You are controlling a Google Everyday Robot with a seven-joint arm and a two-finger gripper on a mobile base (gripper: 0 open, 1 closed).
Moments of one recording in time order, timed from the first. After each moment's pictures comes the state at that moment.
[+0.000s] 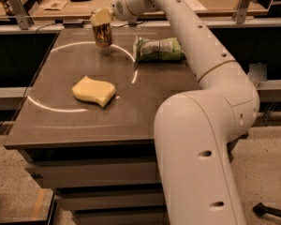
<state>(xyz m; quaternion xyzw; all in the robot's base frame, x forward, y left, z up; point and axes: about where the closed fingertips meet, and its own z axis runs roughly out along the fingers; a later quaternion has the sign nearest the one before) 0.846 0.119 0.942 -0.39 0.76 0.27 0.44</state>
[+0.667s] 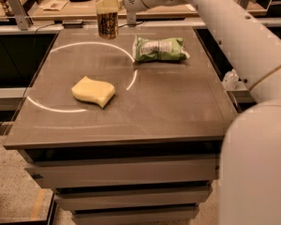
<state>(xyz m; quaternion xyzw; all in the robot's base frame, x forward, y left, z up) 0.777 0.086 1.006 -0.35 0.75 0.28 0.48</state>
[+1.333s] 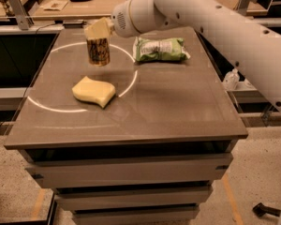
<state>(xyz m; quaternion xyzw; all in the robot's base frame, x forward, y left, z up) 0.693 0.106 0.965 -0.34 0.78 0.30 0.43</state>
